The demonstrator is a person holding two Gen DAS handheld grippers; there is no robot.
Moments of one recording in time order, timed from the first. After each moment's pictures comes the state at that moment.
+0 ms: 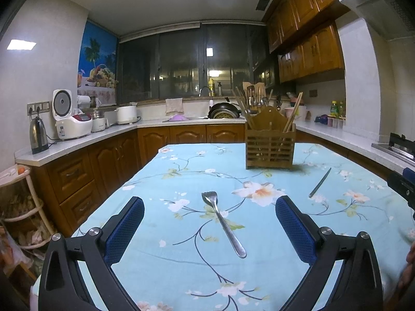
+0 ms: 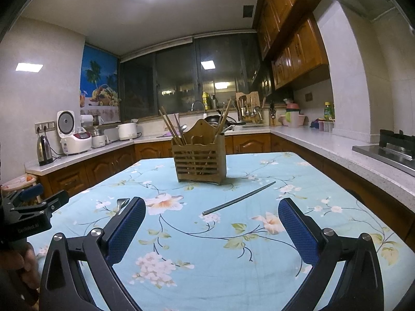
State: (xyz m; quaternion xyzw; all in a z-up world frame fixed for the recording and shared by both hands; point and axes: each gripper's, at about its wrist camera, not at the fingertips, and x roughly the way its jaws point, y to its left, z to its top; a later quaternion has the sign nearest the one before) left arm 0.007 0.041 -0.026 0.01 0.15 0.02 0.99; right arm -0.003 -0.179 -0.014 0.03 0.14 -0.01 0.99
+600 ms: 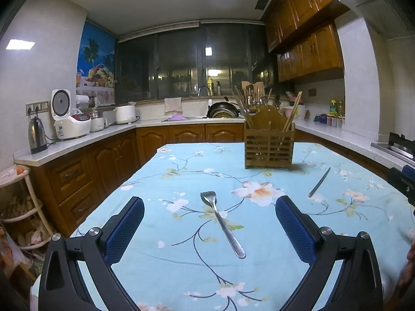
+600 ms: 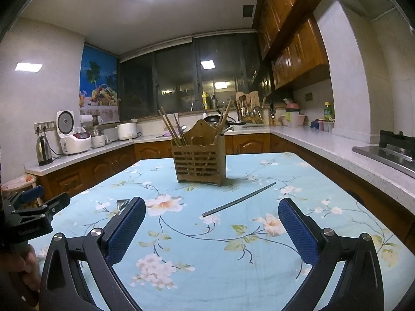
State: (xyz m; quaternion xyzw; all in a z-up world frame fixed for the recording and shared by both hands) left arm 0.007 0.038 -0.025 0.01 0.15 0.02 0.99; right arm 0.000 -0.179 -0.010 0.02 0.14 -0.01 0.99
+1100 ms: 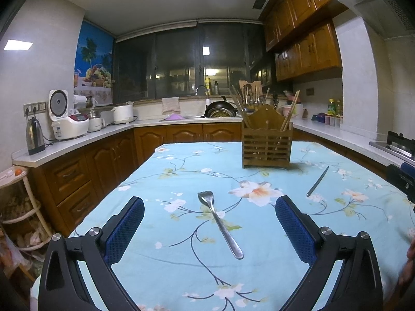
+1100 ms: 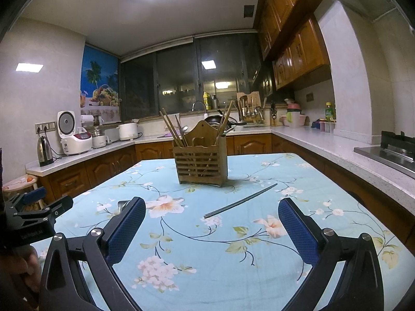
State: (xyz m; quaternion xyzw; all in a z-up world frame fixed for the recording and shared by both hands) left arm 0.008 0.033 -0.026 0.01 0.15 0.01 0.99; right arm 0.001 -0.178 -0.010 0.03 0.14 -0.01 0.99
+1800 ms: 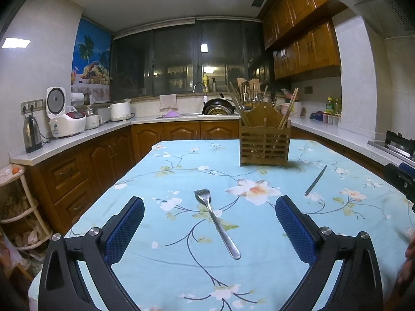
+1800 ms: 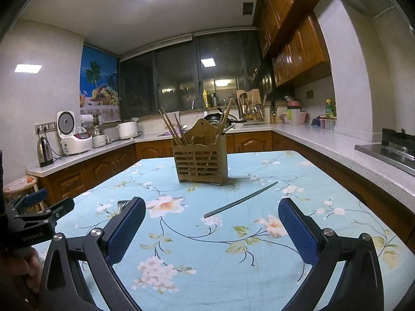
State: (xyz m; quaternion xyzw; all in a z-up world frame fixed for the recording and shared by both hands) left arm 0.013 0.031 -0.027 0.00 0.16 0.01 0.99; right arm 0.003 -0.178 -0.010 0.03 0.15 -0.01 0.99
